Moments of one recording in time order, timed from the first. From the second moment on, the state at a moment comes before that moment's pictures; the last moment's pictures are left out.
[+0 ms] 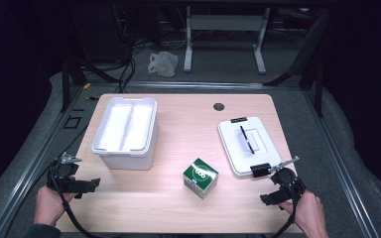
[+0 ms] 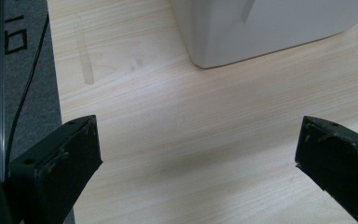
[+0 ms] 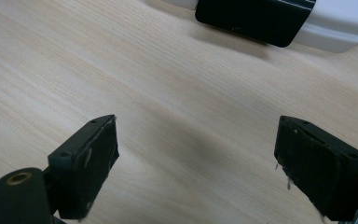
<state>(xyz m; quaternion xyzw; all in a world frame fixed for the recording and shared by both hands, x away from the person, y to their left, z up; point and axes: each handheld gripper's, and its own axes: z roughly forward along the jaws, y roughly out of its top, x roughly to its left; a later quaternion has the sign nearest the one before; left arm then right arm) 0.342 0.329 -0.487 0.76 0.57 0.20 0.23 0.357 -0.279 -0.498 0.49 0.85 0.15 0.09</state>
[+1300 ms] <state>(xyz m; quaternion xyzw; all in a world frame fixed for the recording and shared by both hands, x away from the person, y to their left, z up) 0.347 0.322 -0.492 0.78 0.56 0.18 0.22 0.364 -0.148 -0.452 0.38 0.91 0.17 0.06</state>
